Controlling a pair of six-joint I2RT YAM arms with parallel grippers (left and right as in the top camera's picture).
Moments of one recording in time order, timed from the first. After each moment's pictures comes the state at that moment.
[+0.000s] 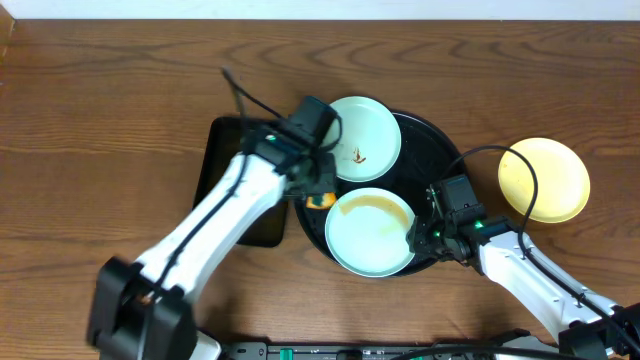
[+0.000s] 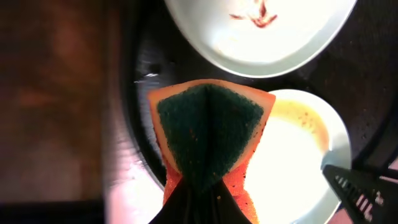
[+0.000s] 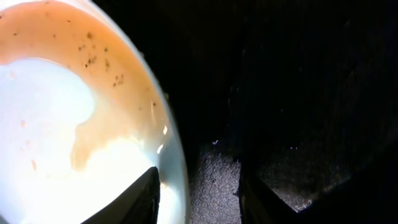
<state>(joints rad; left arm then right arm) -0.51 1.61 1.29 -0.95 0.09 -0.53 0.35 1.39 0.58 -0.46 -0.18 0.57</state>
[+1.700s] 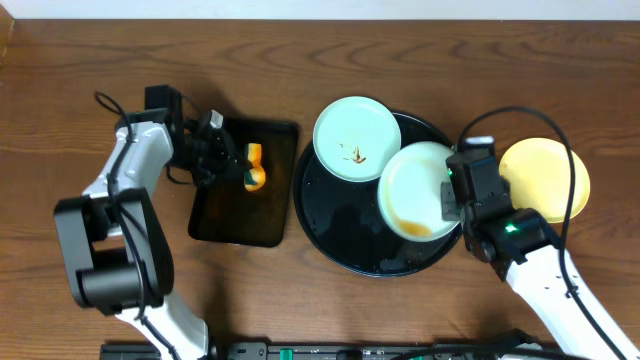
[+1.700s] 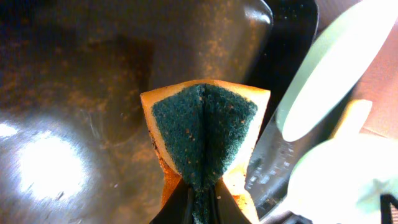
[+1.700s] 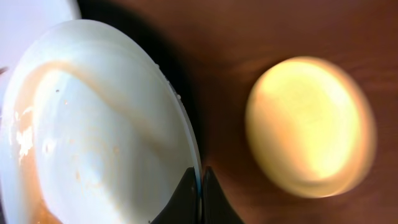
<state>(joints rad) 0.16 1.91 1.25 -0.87 0.73 -0.25 0.38 1.16 0.84 -0.62 0.46 0.21</state>
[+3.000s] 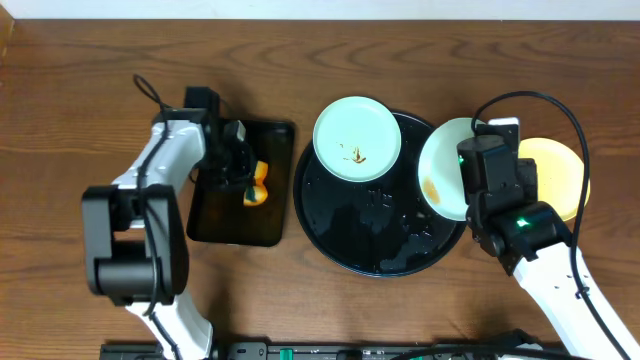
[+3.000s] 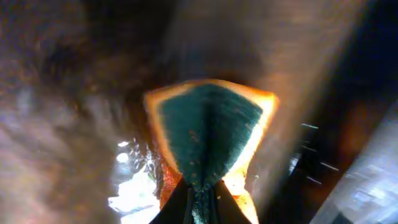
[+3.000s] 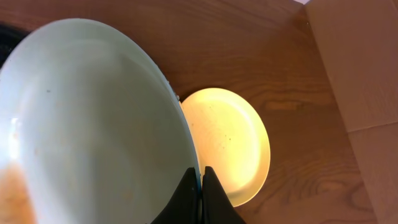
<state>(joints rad) -0.01 1.92 1.25 -0.89 0.31 -0.18 0.35 1.16 0.89 -0.62 0.68 0.10</state>
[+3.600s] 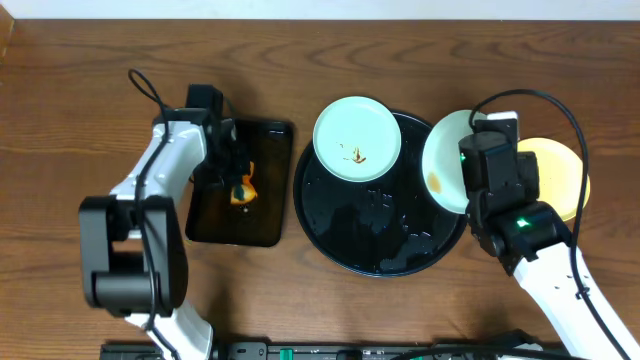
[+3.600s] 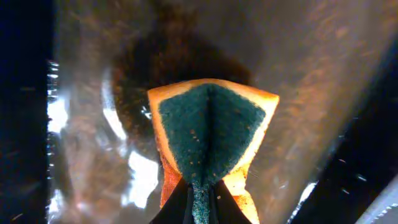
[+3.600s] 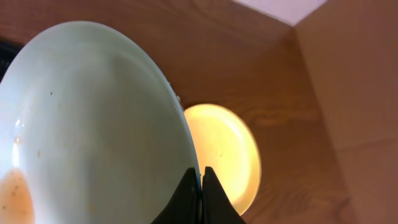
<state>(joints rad) -0.02 1.84 1.25 -0.90 0.15 -0.23 0.35 1.16 0.89 -0.55 0.70 -0.02</state>
